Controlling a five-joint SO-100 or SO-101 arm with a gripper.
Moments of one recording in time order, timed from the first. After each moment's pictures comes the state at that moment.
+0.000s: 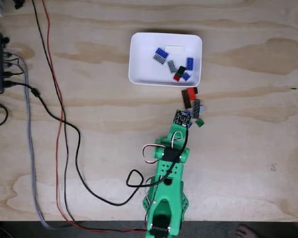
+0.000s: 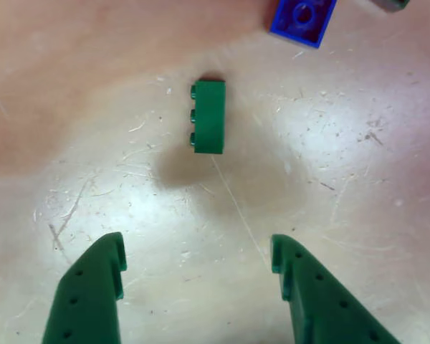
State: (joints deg) arm 9.3 144.7 156.2 64.6 -80.2
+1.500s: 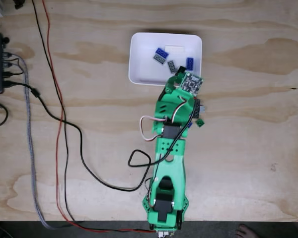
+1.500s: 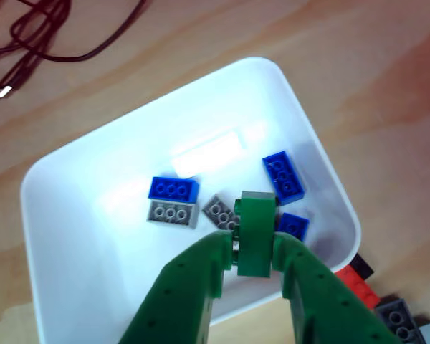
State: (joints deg) arm 8.1 113.3 109.6 41.8 -65.9
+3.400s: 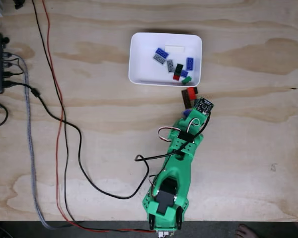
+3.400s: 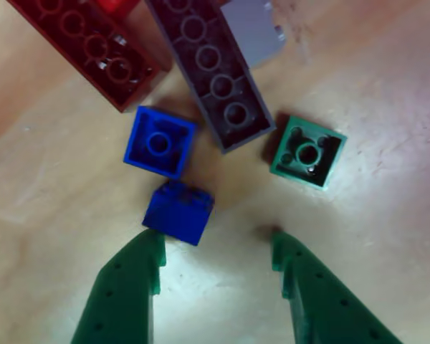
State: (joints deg) arm 17.6 113.5 147.9 35.9 -74.0
